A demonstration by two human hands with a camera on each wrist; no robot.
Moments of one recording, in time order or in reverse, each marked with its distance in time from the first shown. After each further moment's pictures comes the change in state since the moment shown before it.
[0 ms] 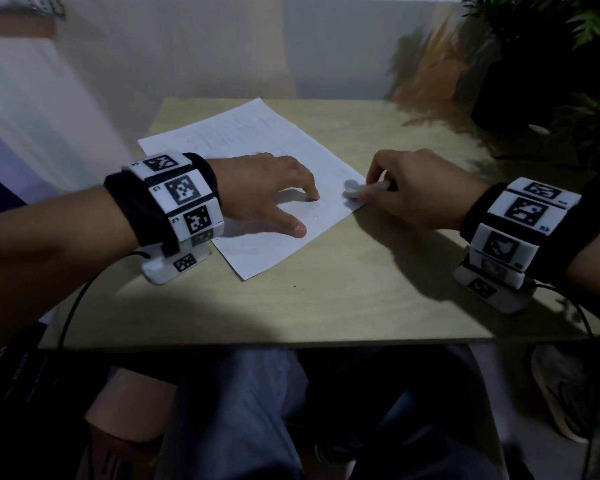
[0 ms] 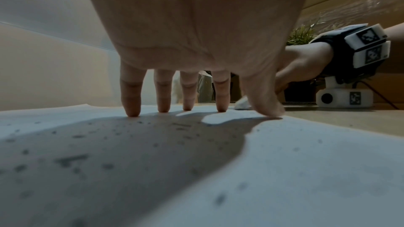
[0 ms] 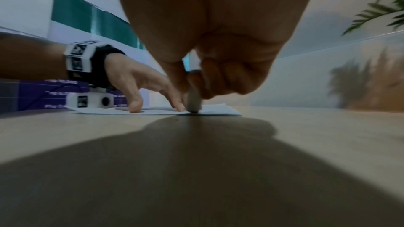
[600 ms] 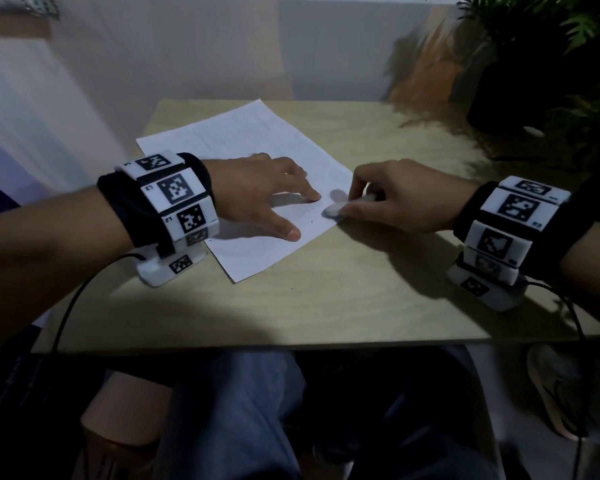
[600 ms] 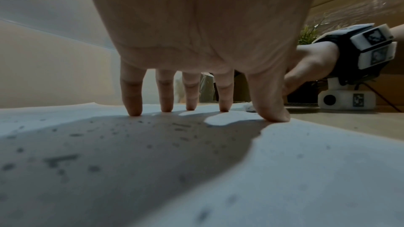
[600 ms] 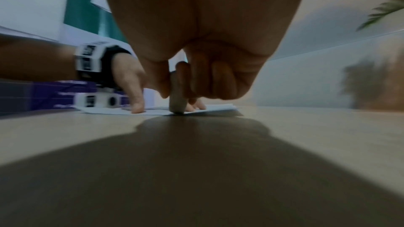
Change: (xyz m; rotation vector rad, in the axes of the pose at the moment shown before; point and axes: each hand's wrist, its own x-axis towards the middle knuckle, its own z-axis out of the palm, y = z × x) left_hand 0.002 -0.001 -0.002 0.046 -0.064 -0.021; right_hand -0.001 -0.013 -0.001 0.098 -0.138 -0.068
